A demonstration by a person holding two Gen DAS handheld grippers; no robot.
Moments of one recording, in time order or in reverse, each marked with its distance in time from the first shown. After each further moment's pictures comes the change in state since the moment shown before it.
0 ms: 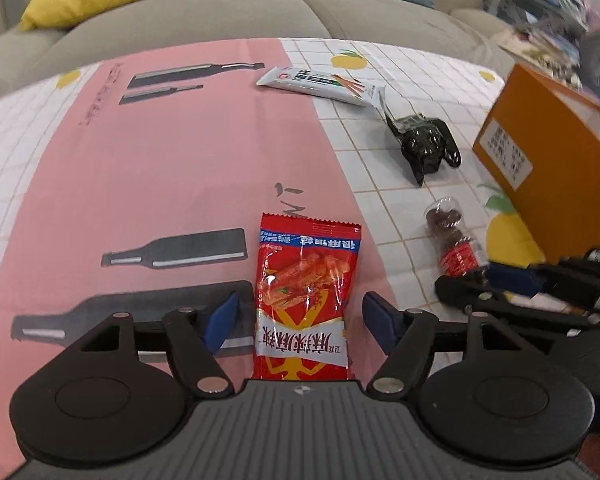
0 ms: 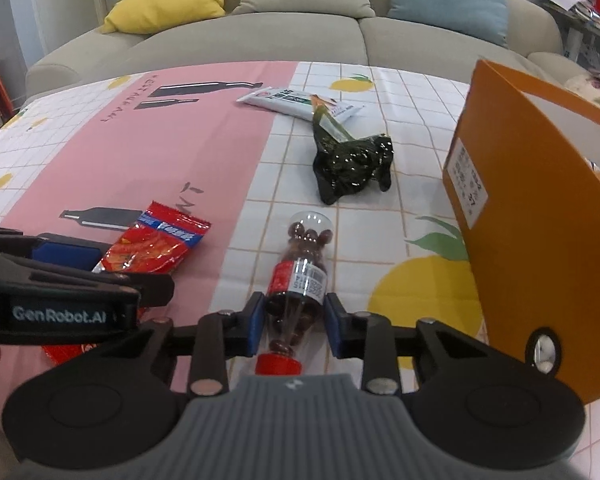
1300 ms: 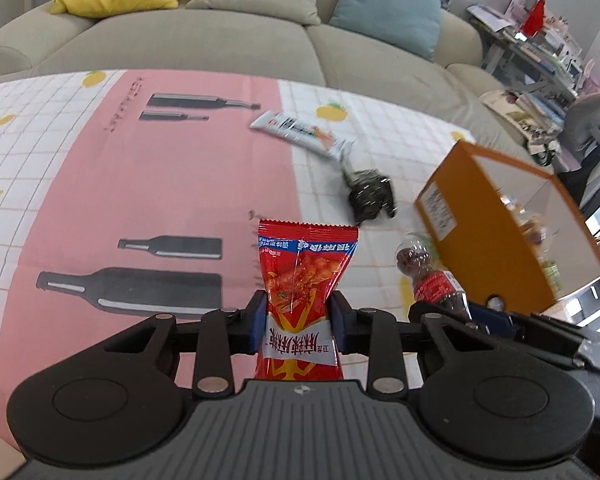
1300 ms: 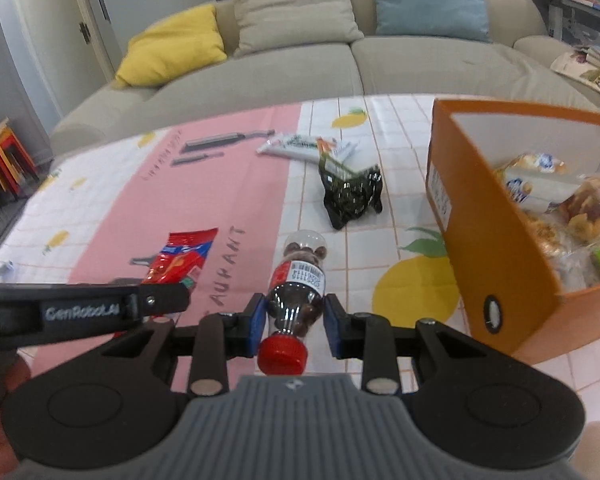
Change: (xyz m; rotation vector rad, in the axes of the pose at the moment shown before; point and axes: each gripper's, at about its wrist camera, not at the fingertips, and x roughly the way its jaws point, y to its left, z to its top) left arm -0.091 -0.010 0.004 -0.189 -0.071 -0.101; right arm -0.091 -0.006 0.002 0.139 -0.079 0.097
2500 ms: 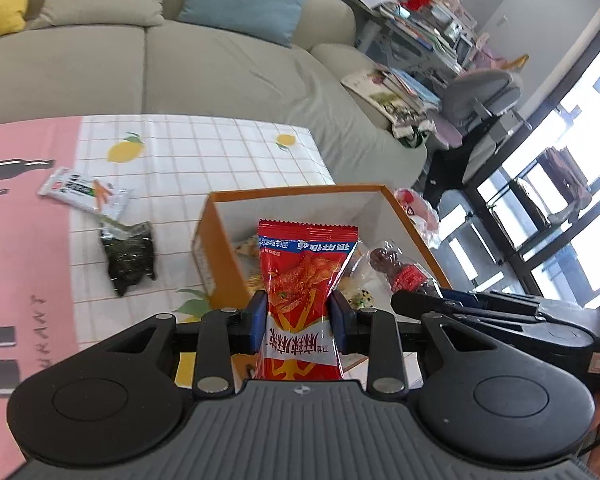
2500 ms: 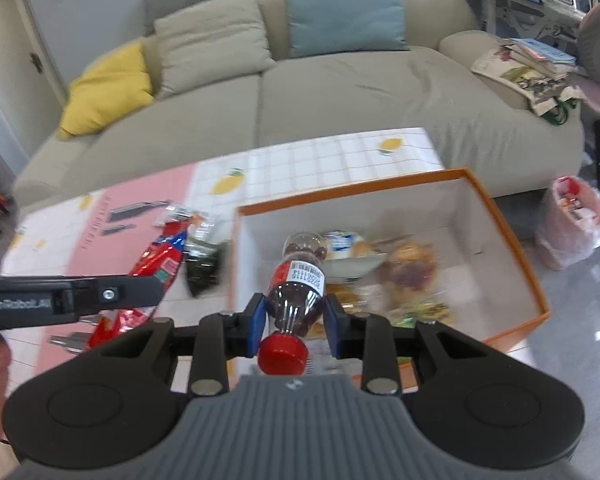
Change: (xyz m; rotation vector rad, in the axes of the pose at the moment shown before) left arm 0.019 -0.169 0.085 0.110 0.096 -0.318; right arm -0.119 -0.171 0.105 0.089 0.054 -0.109
